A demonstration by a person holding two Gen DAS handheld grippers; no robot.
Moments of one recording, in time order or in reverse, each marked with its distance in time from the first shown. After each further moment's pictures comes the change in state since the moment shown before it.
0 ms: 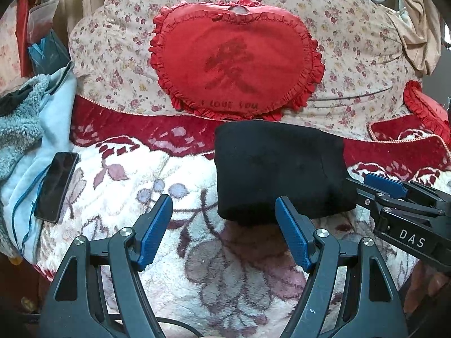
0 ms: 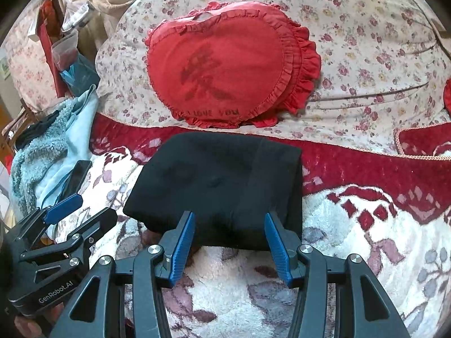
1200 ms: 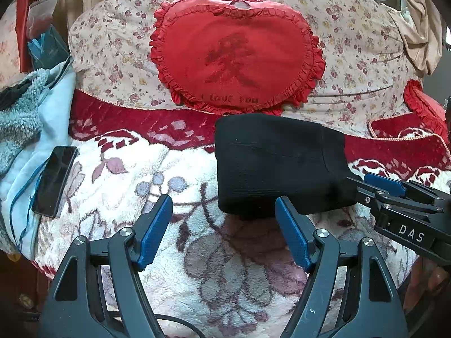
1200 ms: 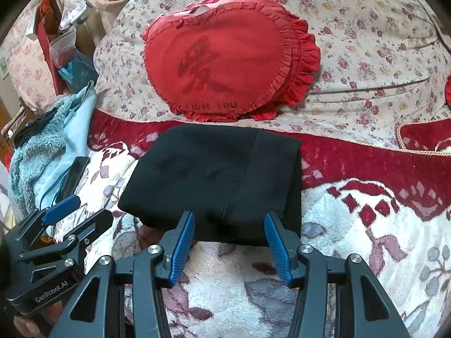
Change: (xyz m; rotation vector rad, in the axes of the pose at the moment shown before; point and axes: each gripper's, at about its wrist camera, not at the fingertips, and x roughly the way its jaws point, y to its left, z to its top) left arm 0.002 0.004 -0.006 -0.006 0.013 -0.009; right arm 0.007 -0.003 -0.005 0.002 0.023 0.005
